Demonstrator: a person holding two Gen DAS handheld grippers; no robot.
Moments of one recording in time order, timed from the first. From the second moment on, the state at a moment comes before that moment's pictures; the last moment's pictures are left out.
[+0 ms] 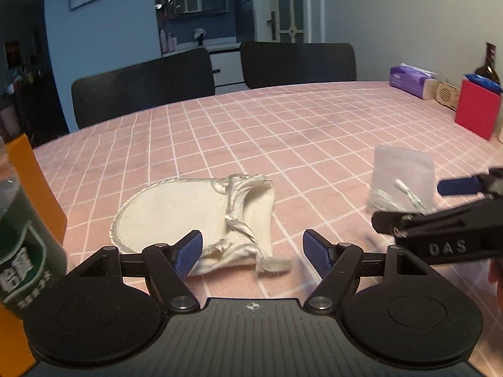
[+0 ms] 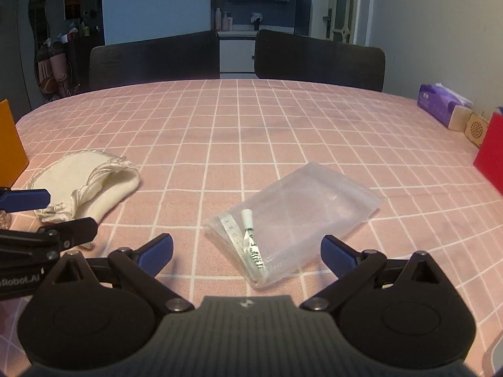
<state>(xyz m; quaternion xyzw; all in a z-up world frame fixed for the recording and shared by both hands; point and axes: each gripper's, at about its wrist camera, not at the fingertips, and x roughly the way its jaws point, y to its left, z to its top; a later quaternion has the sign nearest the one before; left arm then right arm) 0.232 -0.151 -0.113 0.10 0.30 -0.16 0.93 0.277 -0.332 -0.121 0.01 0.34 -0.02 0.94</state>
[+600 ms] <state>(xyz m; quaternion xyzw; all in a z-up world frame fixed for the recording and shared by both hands) 0.264 -0.146 -0.127 0.09 0.33 -0.15 0.93 0.276 -0.318 -0.133 -0.02 0.33 0.02 0.94</state>
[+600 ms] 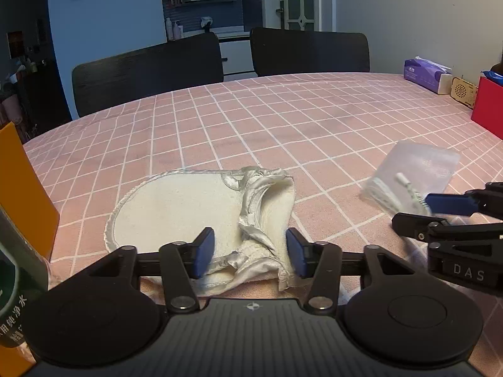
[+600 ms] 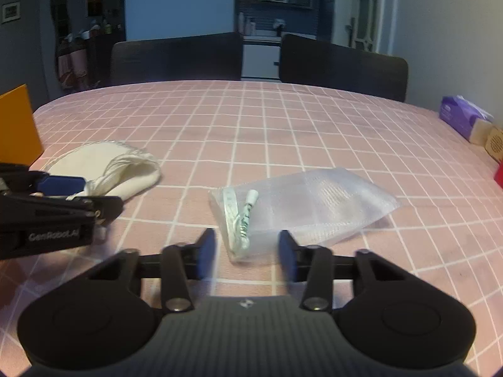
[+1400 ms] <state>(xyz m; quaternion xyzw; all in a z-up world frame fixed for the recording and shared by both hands) 0.191 -0.141 -0.085 0.08 0.26 -0.18 0.95 0.208 -0.313 -0.087 -0.02 0.28 0.04 0.96</state>
